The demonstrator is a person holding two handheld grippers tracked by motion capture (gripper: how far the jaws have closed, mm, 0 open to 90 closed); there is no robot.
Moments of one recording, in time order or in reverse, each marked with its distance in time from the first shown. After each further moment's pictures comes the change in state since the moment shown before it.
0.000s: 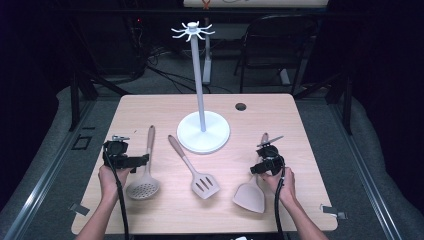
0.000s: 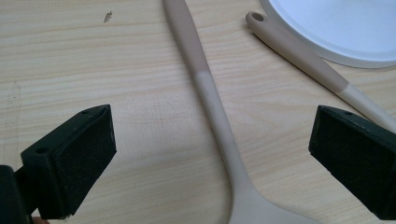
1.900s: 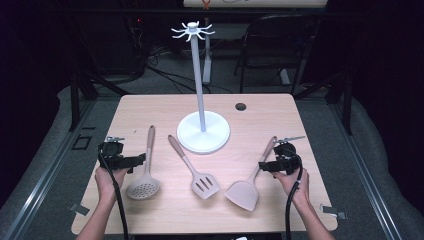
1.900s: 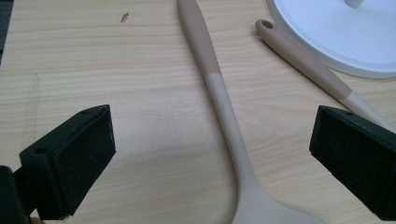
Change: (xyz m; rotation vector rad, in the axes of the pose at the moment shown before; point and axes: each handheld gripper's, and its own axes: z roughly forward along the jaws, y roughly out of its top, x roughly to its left) left arm 0.006 -0.003 -0.007 -0.031 0.014 -0.050; right arm -0.022 -0.016 -0.043 -0.191 0.002 0.017
